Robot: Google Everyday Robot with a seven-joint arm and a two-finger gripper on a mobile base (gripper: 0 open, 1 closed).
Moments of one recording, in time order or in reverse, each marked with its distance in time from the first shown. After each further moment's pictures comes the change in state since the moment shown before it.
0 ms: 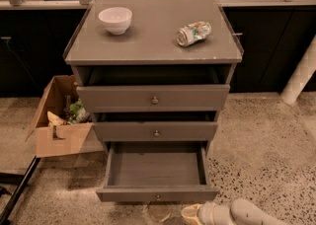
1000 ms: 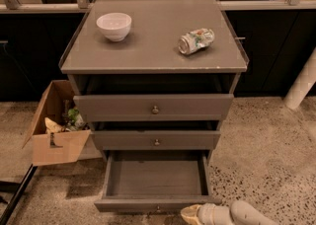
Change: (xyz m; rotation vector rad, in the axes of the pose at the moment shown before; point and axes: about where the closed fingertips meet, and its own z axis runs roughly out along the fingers) arm 0.014 -0.010 0.015 -0.028 -0.051 0.010
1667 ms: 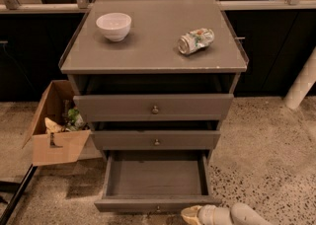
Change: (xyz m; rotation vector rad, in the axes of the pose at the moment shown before) arm 0.018 -0.010 0.009 0.016 -0.021 0.039
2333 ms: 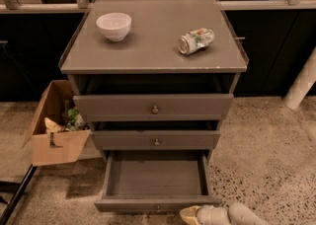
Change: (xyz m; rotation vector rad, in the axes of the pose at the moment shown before) arm 0.015 -0.010 0.016 -0.011 -0.010 0.042
